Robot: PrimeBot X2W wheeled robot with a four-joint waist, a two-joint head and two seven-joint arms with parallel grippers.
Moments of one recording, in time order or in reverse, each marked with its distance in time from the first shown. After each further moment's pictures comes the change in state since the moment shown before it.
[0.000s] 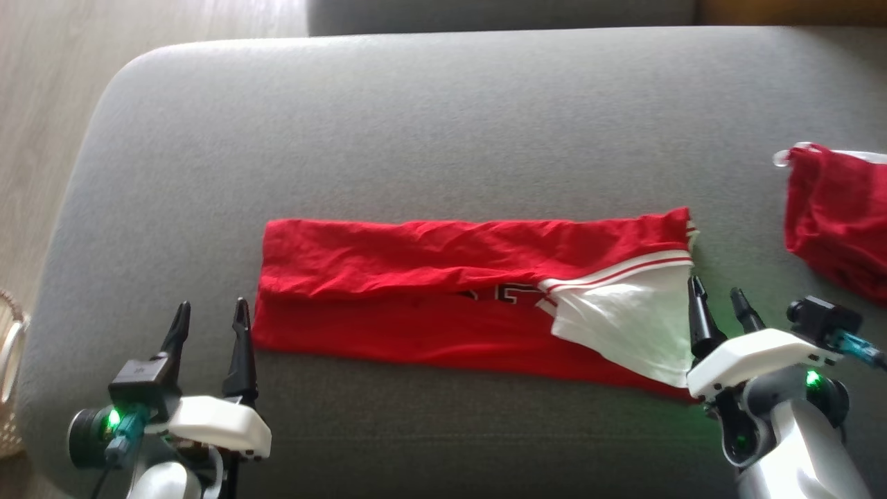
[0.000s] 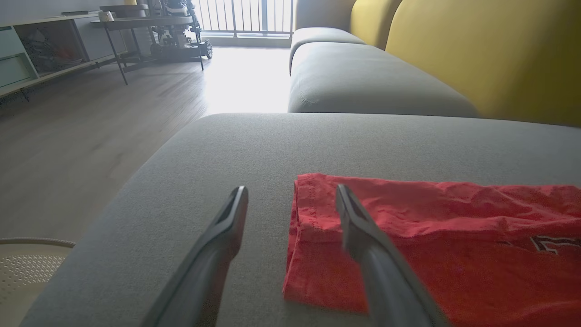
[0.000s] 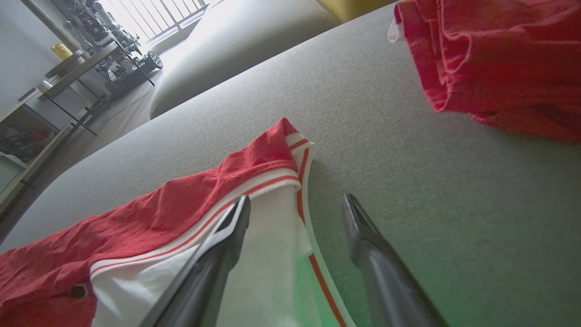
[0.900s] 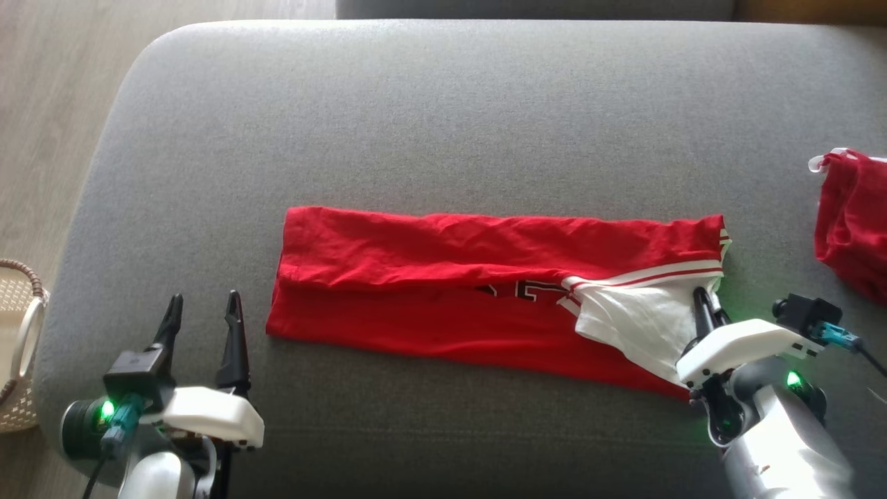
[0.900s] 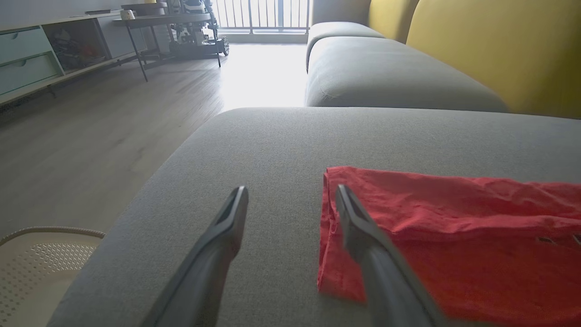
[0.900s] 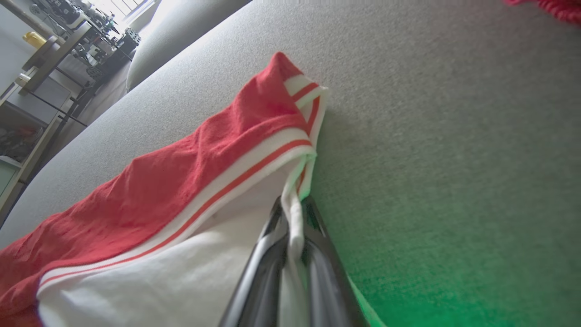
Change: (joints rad) left arm -0.032 -0.058 0.096 0.064 0.095 -0.080 0.000; right arm -0.204 -0.011 0.014 0.417 0.081 0.000 -0.100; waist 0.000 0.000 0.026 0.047
